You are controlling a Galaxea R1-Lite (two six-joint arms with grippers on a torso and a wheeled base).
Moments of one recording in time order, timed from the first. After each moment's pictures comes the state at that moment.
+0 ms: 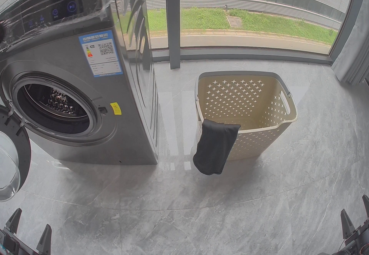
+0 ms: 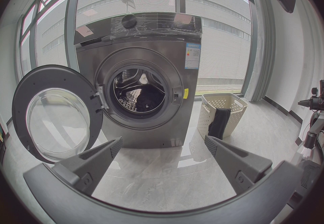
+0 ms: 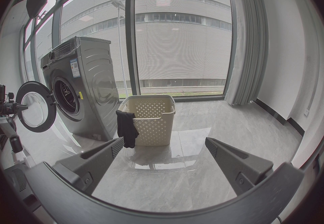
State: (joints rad) left arm 0.00 0.01 -0.02 0.01 -0.03 0.01; right arm 0.00 0.01 -0.02 0.00 0.01 0.00
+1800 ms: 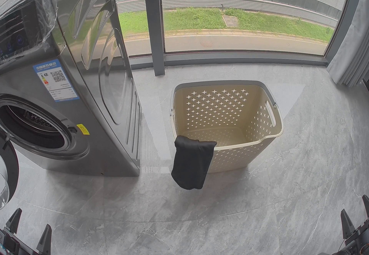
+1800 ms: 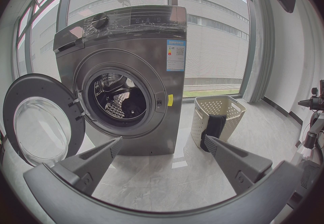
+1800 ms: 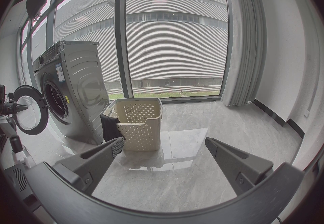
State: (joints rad) left arm 0.00 0.02 -0.02 0.01 -0.03 0.01; right arm 0.00 0.02 -0.02 0.00 0.01 0.00
